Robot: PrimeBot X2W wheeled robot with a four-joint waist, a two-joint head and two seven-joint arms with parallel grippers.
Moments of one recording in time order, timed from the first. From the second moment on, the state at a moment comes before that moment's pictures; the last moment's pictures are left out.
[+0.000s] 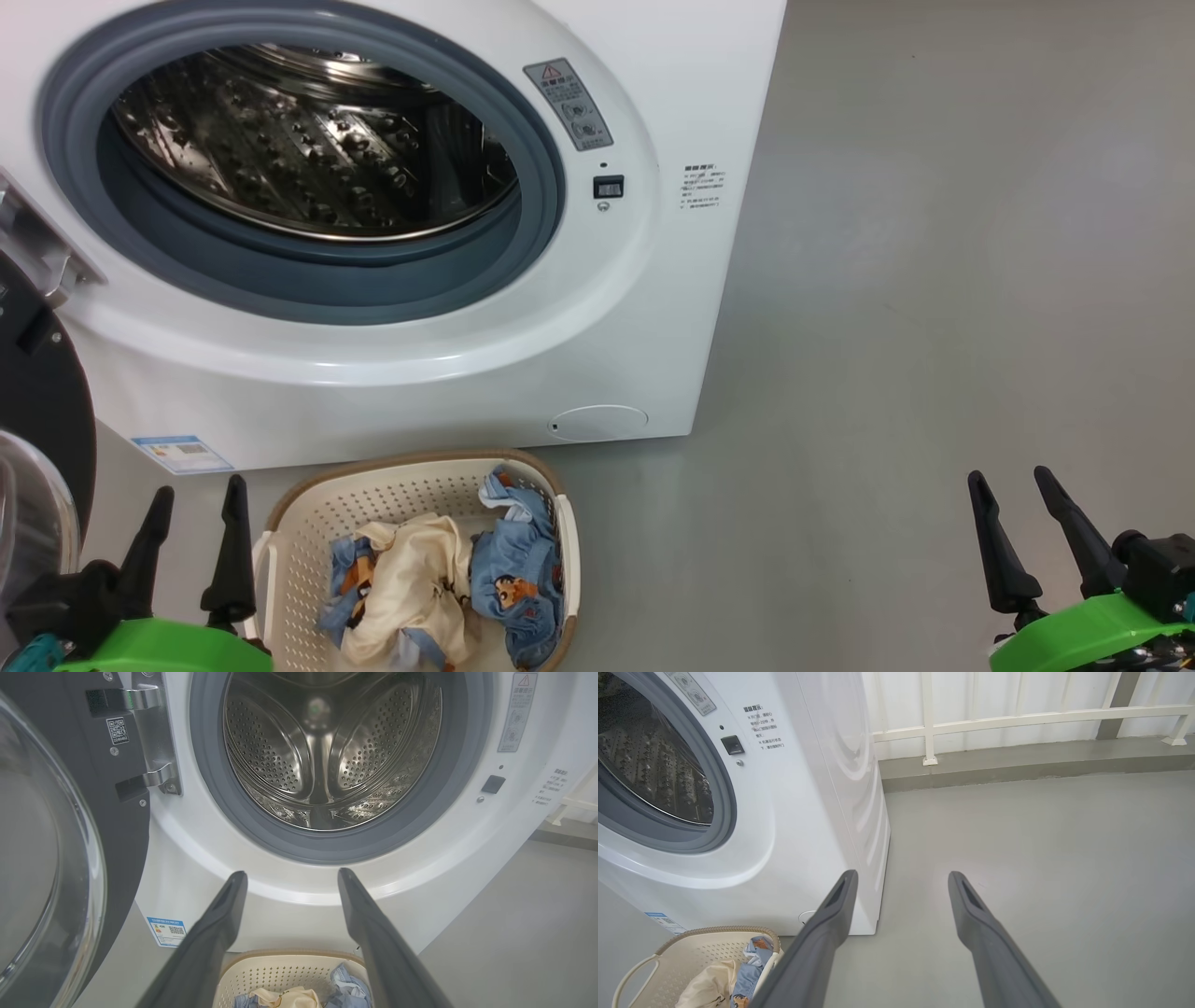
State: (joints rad) left arm -0.08 0.21 -0.03 0.25 -0.46 -0.13 -0.26; right arm -0.03 -0.21 0.01 0.28 0.36 0.13 -0.25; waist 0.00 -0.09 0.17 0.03
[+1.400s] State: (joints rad) left arm -0.28 0.17 -0.24 0.66 -0.54 -0.13 -0.26; right arm -0.15 -0.19 0.08 0.24 0.32 0.13 -0.25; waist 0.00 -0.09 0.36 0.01
